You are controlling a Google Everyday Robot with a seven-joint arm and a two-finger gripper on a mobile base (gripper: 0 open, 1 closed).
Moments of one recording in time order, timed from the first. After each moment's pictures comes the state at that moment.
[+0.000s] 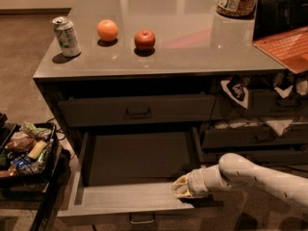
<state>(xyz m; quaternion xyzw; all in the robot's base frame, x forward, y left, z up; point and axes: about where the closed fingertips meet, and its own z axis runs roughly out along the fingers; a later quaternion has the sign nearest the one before) 0.468 -0.098 0.412 -0.70 0.59 0.23 0.33</state>
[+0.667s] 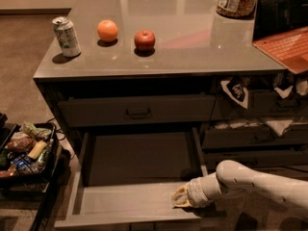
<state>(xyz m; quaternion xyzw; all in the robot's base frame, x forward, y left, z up) 0.440 -0.099 0.392 -0.71 0.60 0.24 0.30</state>
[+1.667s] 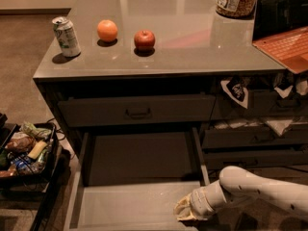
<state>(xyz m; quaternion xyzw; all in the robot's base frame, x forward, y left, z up) 0.385 -0.100 0.402 -0.71 0.59 0.28 0.26</state>
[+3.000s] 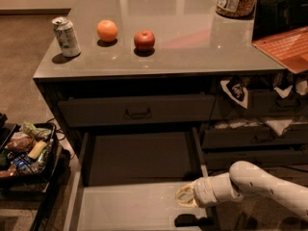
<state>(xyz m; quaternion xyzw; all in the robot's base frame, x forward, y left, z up) 0.418 -0.104 0.442 -0.71 0.56 0.24 0.34</state>
